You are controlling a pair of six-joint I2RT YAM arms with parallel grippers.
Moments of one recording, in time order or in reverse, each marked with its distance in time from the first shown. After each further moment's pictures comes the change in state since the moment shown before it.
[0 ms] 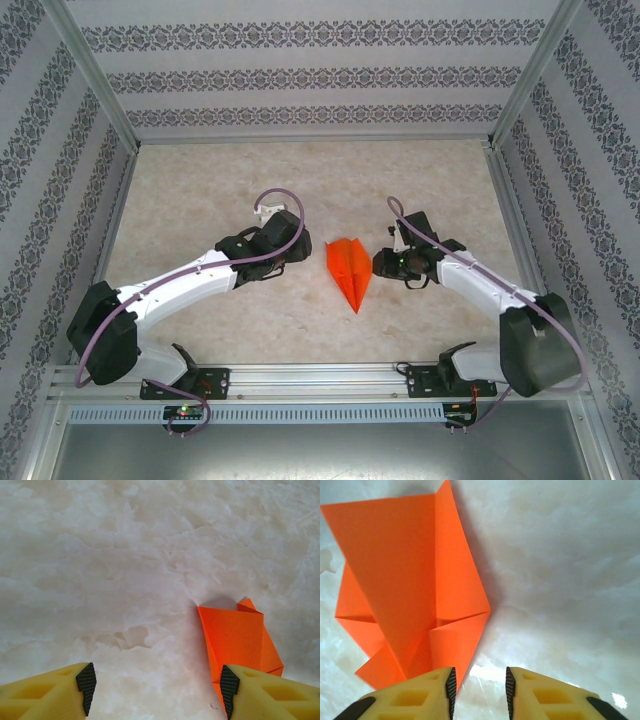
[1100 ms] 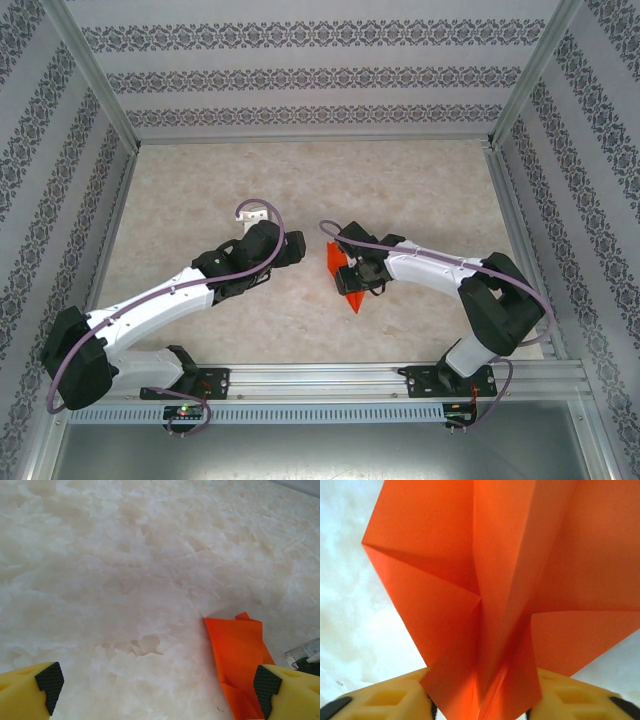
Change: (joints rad) left arm 0.000 -0.185 -0.138 0.066 -0.057 0.027; right arm 0.349 0.304 0.189 -0.086 0.177 -0.009
